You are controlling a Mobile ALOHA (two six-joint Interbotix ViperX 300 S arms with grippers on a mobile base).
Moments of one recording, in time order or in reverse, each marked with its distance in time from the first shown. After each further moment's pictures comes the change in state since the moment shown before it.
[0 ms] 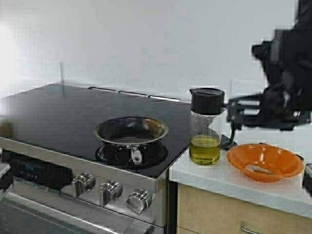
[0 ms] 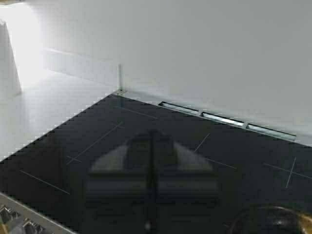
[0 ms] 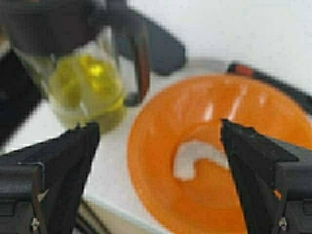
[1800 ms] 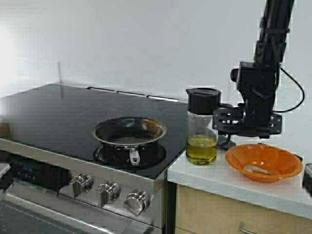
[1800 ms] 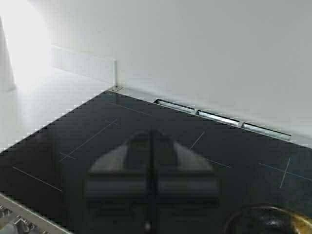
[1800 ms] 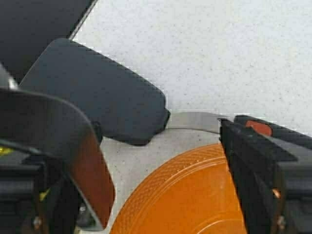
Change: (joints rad) left arm 0.000 0.002 0.005 -0.002 0.000 -0.017; right arm -0.172 0.287 -0.449 0.012 0.101 -0.097
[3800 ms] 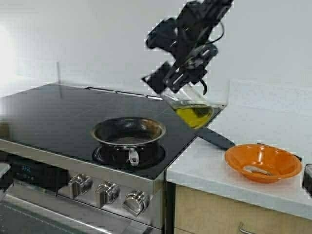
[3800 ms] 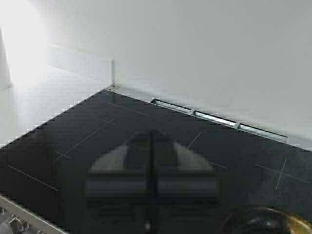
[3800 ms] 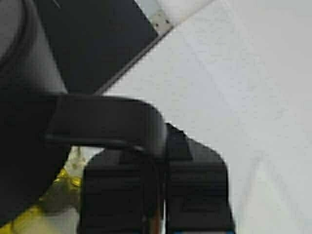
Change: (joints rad) left arm 0.000 -0.006 0.005 0.000 0.000 -0.020; right arm 0.199 -0.077 -0.588 0.772 0.187 -1.707
